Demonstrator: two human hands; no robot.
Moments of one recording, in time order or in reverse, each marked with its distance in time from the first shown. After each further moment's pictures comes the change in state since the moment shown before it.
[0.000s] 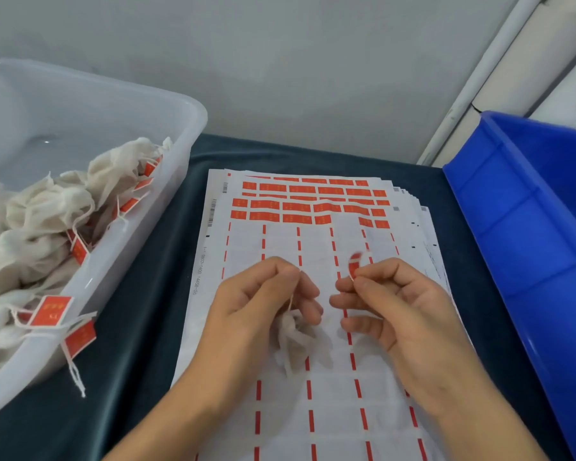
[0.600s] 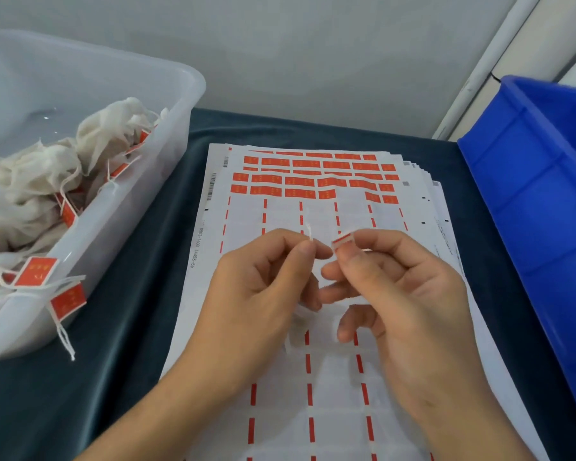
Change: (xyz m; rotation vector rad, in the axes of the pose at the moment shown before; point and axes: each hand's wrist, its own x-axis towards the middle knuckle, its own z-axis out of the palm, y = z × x) left_hand -0.007 -0.001 0.011 0.277 0.086 0.160; right_hand -0.025 -0.001 0.024 0.109 -0.024 -0.210
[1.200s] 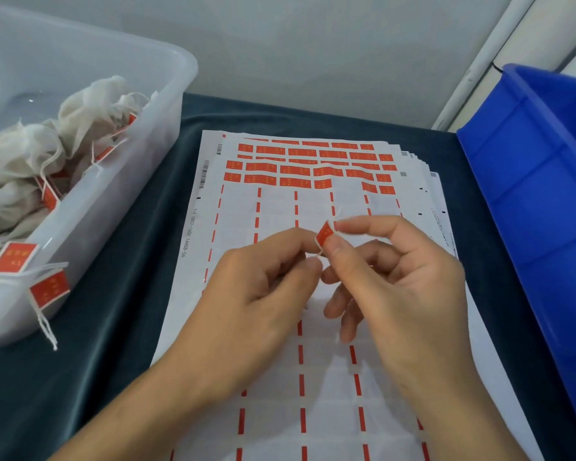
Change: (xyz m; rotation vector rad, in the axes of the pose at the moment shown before) left_hand -0.004 0.000 -0.003 0.119 -0.162 0.086; right_hand 0.001 0.005 -0.003 -0.203 0.018 -0.116
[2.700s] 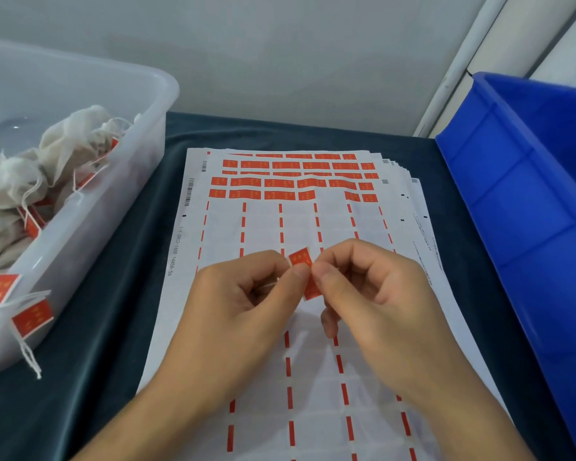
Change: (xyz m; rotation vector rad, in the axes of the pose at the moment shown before) left_hand 0.000 0.005 0.006 0.029 0.109 -0.113; right_hand 0.006 0.000 -0.015 -0.194 -0.221 0.031
